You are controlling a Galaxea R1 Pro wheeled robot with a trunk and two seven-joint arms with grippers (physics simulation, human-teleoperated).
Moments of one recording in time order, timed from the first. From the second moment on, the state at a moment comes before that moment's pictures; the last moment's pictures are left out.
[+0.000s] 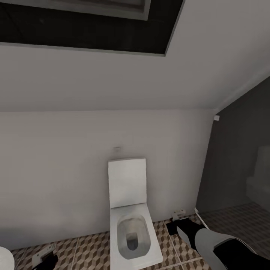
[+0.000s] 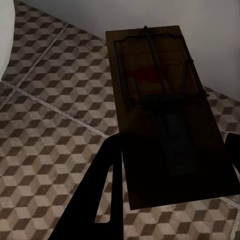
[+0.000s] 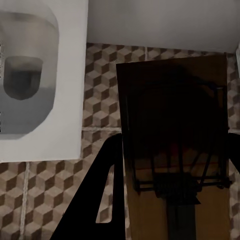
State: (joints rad) left arm -0.52 0.21 0.02 -0.01 0.53 -0.19 0.15; right arm -0.81 0.04 0.35 0.03 -0.13 0.18 0.02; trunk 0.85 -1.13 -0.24
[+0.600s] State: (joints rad) left arm -0.52 0.21 0.02 -0.01 0.53 -0.19 0.15; right arm -0.81 0.04 0.35 0.03 -0.13 0.18 0.02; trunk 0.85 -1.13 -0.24
